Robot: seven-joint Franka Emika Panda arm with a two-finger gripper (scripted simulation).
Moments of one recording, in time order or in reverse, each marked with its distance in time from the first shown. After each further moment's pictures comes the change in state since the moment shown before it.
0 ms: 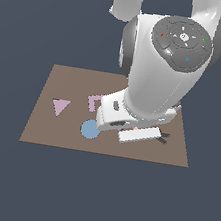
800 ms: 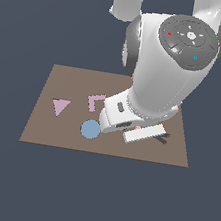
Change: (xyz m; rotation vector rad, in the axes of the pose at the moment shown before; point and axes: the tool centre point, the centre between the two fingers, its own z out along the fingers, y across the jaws) arm -0.002 -0.008 -0.001 0.000 0.000 -0.100
